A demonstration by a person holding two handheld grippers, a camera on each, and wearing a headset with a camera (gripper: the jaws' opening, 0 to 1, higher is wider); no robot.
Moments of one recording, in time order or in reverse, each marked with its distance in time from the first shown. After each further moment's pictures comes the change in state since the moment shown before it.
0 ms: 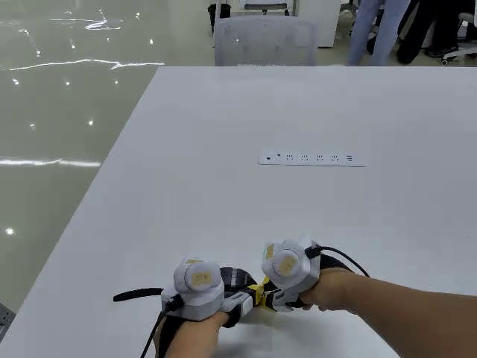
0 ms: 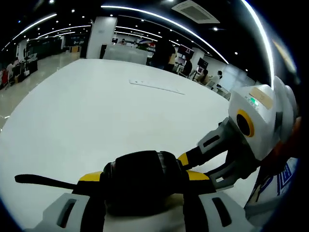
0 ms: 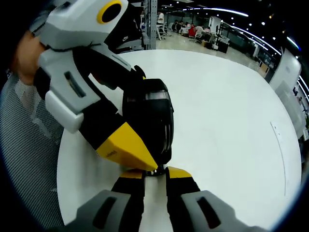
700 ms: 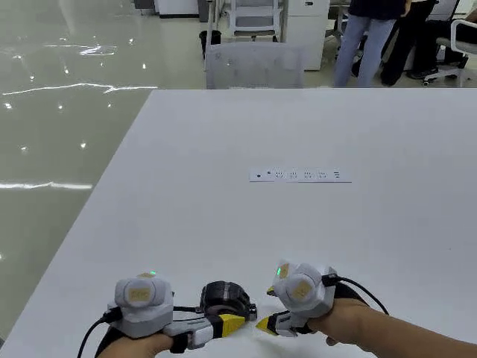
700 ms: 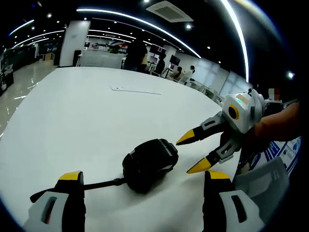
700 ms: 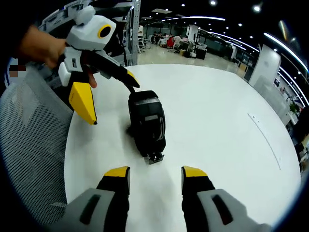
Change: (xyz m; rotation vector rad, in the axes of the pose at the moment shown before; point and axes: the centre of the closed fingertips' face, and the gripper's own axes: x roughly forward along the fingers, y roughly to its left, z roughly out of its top) left arm -0.053 0.021 0.001 0.167 -0.017 -0.219; right arm -0.047 0.005 -0.008 0.118 -0.132 -0.154
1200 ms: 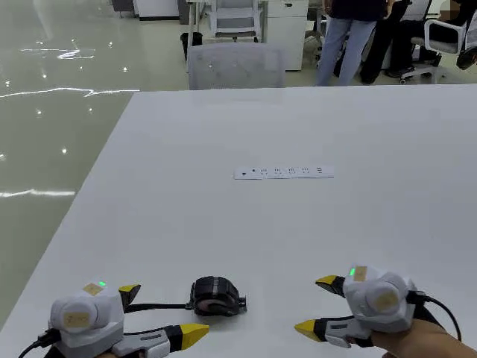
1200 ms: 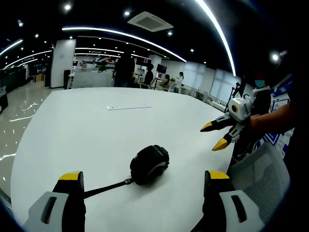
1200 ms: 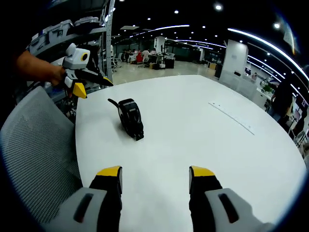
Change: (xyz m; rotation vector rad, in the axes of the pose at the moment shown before) left arm -0.062 0.006 0.019 0.122 -0.113 -0.032; right arm -0.116 -0.011 -0.048 0.216 -0.146 -0.207
